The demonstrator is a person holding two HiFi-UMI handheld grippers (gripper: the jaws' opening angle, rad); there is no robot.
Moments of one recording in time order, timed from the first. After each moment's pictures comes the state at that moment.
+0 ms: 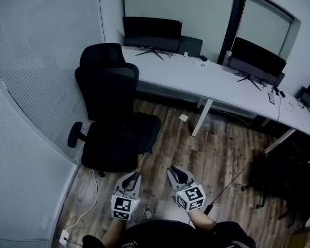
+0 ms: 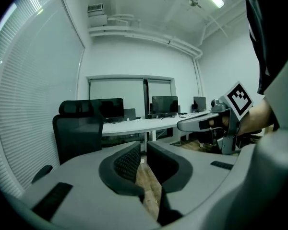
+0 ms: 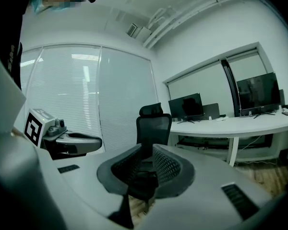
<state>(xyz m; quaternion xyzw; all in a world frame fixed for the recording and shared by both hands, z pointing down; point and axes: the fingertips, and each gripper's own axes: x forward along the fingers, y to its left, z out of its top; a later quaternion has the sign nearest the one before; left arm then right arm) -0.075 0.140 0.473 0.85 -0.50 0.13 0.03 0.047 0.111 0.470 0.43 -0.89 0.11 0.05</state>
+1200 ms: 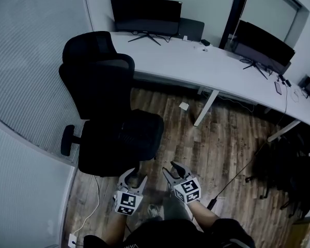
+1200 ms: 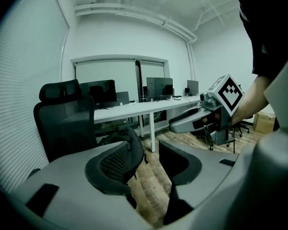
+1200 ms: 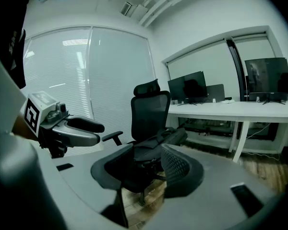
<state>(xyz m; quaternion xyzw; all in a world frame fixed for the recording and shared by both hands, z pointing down) -0.099 -0.005 0.575 0.87 -0.44 0.22 0.05 0.005 -0.035 0.591 0.42 -0.89 0.15 0.13</state>
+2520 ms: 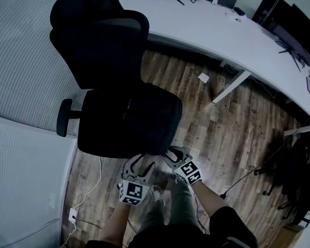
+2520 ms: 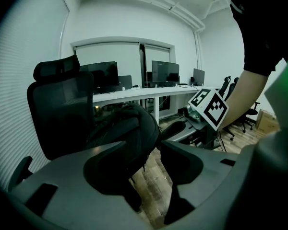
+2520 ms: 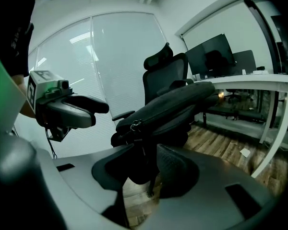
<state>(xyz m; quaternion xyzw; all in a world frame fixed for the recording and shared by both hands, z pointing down) -0.107 -0.103 0.709 0.85 -0.44 0.27 0.09 -0.054 -0.142 0.775 0.27 -0.93 0.19 0.19</state>
